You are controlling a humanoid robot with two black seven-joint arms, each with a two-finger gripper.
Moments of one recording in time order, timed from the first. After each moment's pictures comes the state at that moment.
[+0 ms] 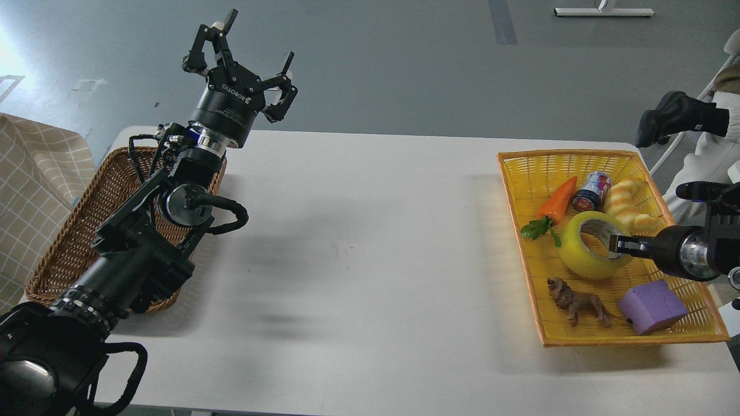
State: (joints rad) left arm -0.67 0.18 -1.08 -0.84 0.22 -0.49 -0.40; right arm 0.66 -0.89 0.55 1.26 -1.51 0.49 -0.20
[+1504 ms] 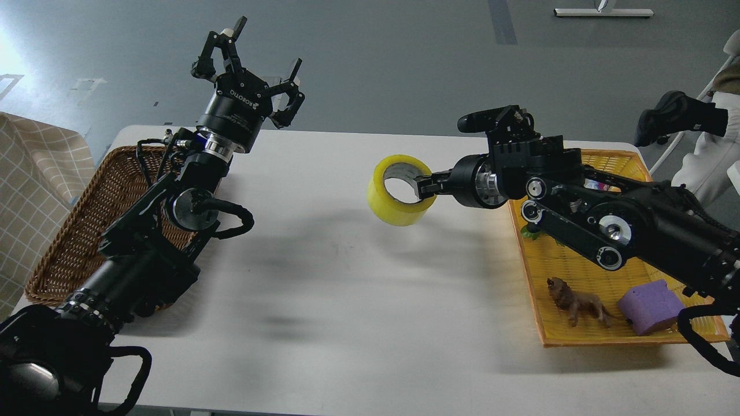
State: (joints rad) left arm -0.66 0.16 -1.07 -0.84 0.22 -0.49 -0.39; right arm 1.07 -0.16 0.31 1.00 -1.55 0.49 -0.19
